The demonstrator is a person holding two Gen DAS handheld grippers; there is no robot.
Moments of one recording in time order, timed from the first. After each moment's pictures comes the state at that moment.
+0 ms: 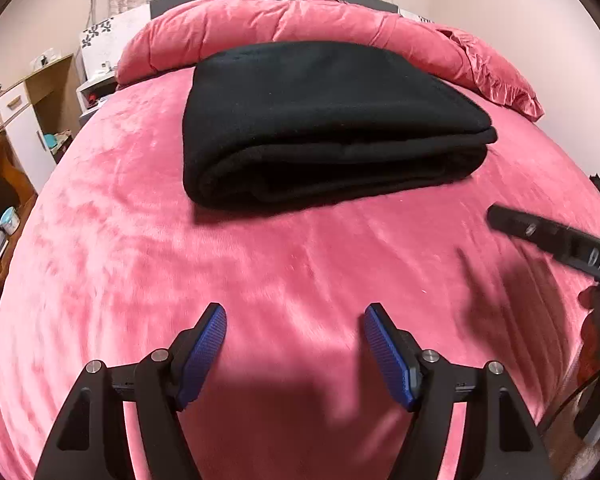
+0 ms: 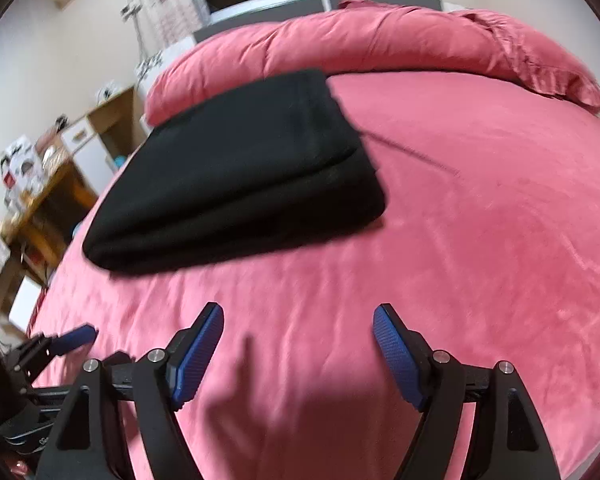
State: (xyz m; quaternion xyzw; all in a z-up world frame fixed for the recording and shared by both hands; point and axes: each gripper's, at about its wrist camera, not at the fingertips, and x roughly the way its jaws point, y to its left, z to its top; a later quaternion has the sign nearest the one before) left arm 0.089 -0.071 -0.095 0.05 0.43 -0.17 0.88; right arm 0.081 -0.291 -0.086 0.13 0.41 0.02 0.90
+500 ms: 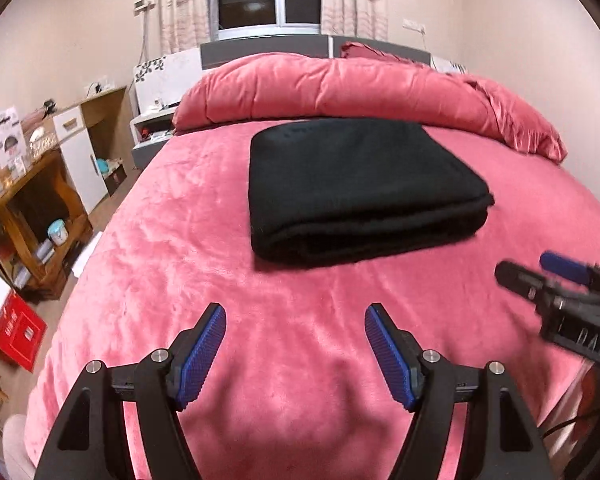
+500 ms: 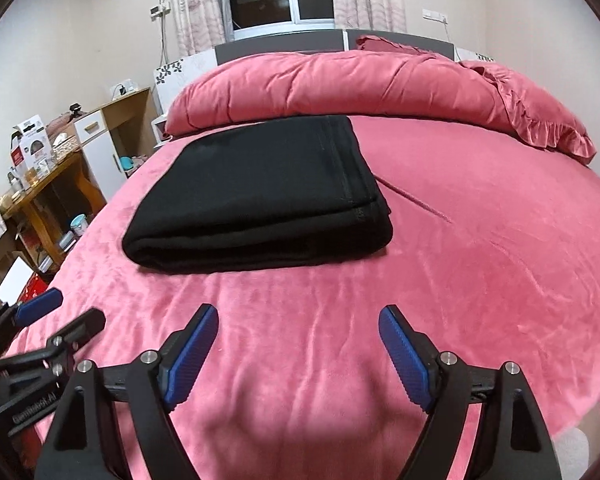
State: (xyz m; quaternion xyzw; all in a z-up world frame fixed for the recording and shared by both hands) left arm 0.043 -0.051 -0.038 0.03 0.35 -0.09 0.93; right arm 0.034 -0.261 -0.039 0.07 0.36 0.01 0.93
